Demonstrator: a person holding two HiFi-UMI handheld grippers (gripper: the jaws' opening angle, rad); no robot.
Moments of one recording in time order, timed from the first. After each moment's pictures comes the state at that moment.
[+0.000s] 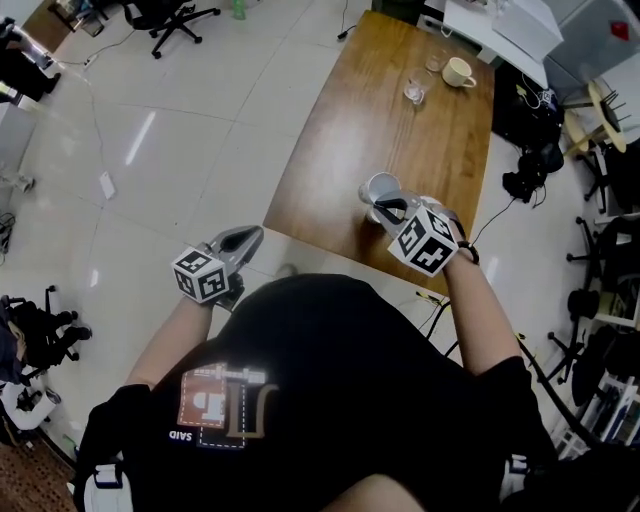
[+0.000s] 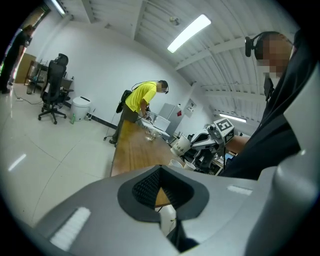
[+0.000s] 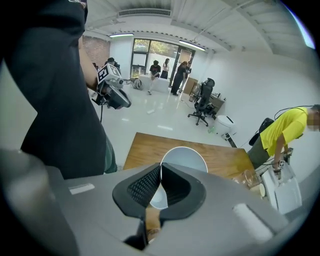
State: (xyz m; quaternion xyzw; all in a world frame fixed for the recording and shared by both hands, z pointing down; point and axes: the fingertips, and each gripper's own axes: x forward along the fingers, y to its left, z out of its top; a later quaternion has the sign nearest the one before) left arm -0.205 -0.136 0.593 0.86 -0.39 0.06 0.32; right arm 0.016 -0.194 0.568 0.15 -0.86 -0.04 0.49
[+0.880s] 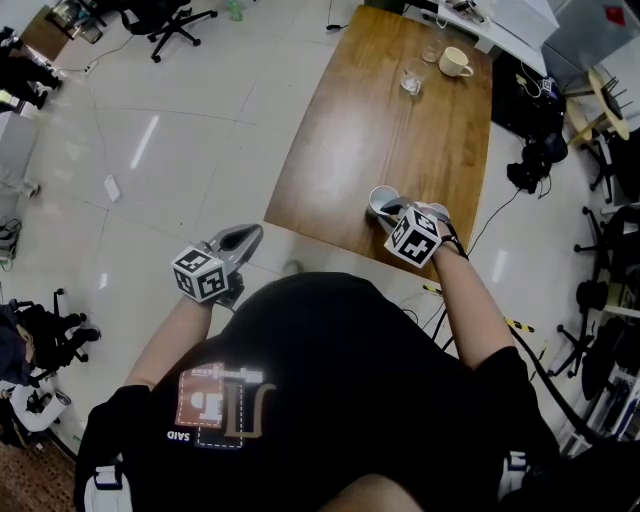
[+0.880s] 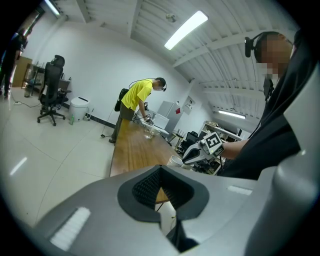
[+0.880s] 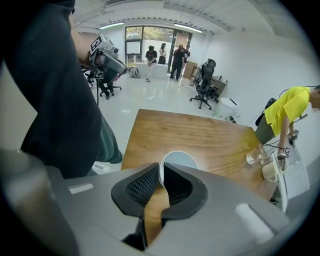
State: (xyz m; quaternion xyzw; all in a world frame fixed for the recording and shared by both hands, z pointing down) left arm -0.197 -0.128 0.588 0.87 -0.38 0.07 0.31; right arm 0.057 -0.176 0.663 0.15 -0.83 0.01 0.54
